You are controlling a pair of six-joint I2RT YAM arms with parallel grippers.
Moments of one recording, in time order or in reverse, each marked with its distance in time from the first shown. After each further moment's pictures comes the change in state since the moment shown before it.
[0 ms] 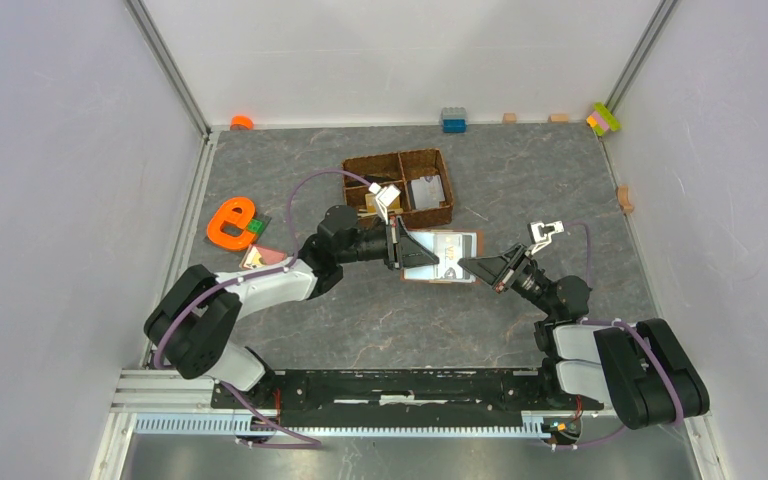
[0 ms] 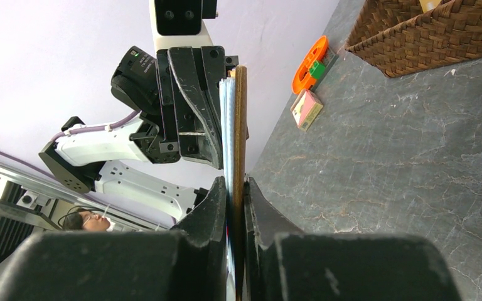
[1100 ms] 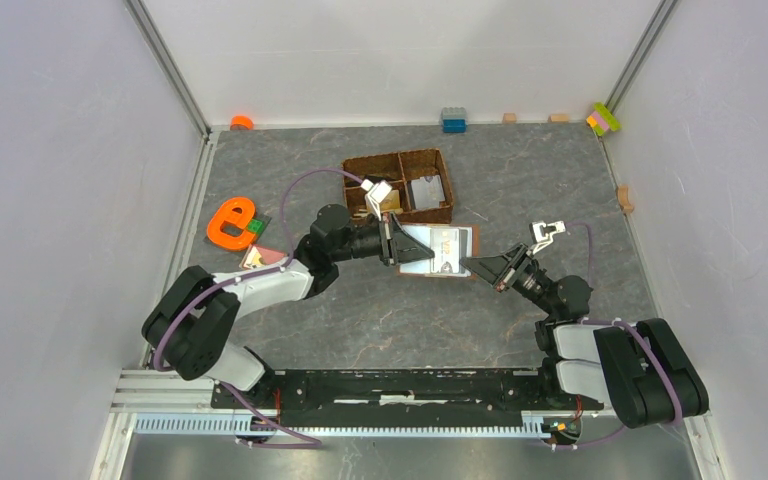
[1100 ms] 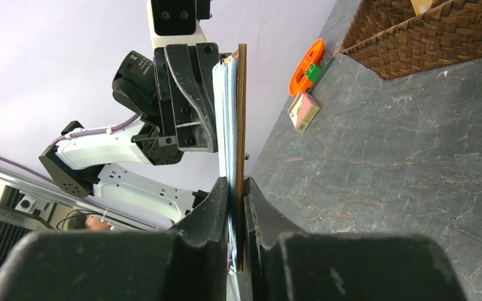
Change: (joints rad) left arm 0.027 -0.010 -0.023 0.063 0.008 -0.019; right arm -0.013 0.003 0.000 0.000 -0.003 0.003
